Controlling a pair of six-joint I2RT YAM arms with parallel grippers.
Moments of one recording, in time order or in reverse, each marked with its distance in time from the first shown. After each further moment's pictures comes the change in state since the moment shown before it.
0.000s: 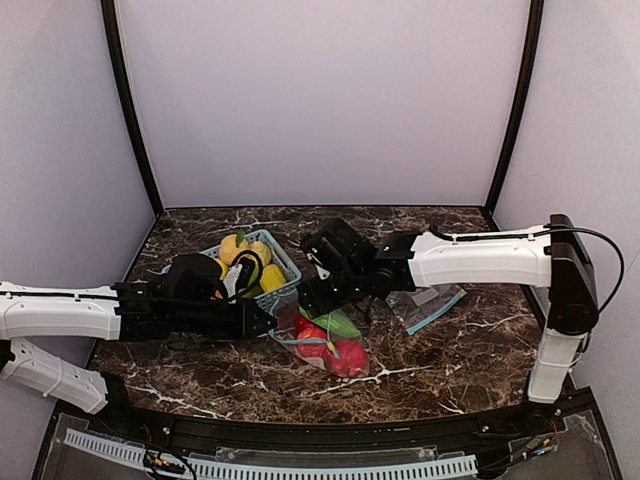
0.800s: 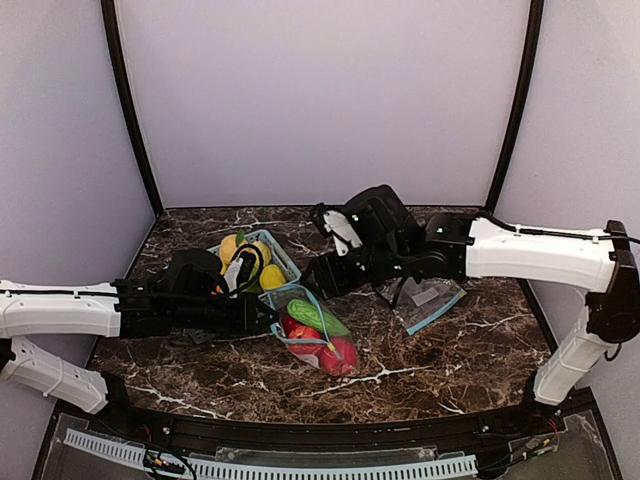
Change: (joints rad) left arm 0.000 0.006 0.030 0.003 -0.026 -0.001; right arm 0.000 -0.248 -0.063 0.062 -0.166 -0.021
